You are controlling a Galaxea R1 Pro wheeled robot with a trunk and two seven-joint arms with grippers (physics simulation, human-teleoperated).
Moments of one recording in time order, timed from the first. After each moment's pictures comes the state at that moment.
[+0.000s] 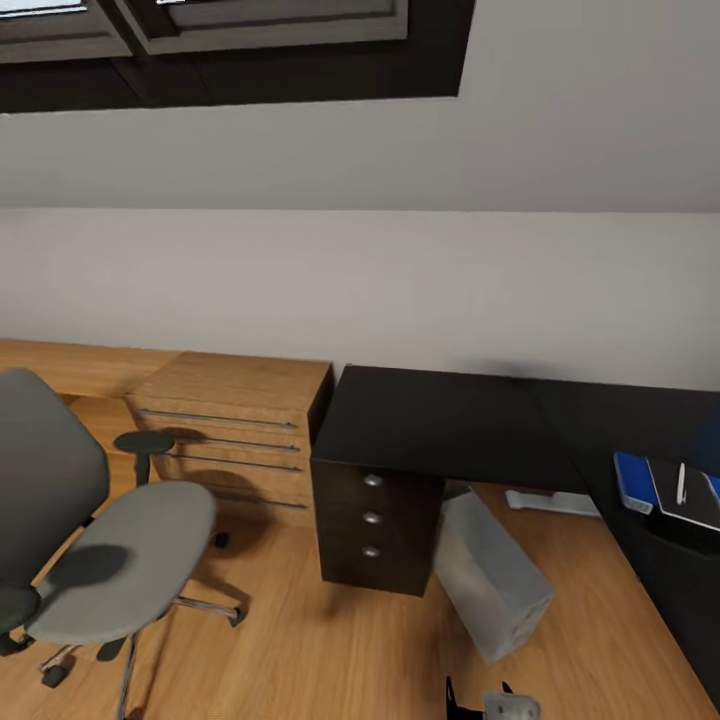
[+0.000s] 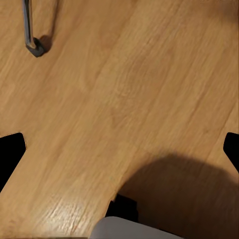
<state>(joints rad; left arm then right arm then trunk) -0.29 0.06 -0.73 -0.12 1.00 -0.29 0.18 -0.28 0.07 0.22 -0.18 -0.13 -0.72 -0.21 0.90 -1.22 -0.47</state>
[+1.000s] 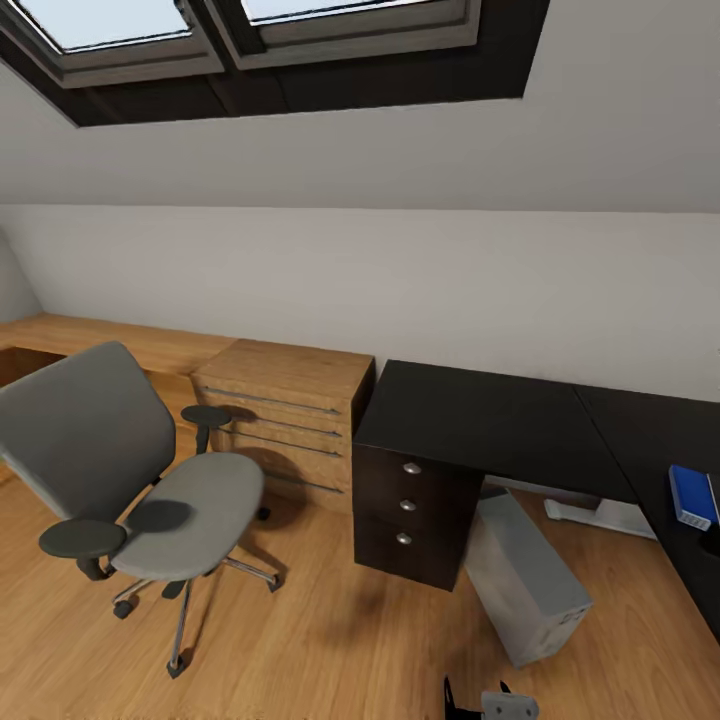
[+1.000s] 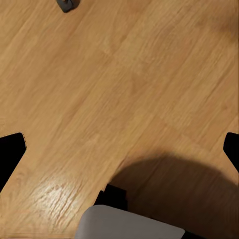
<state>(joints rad) -0.29 0.02 -0.73 -0.09 1.00 -0.30 0.18 -0.28 0.07 0.22 -0.18 -0.12 -0.72 -0.21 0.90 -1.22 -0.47</state>
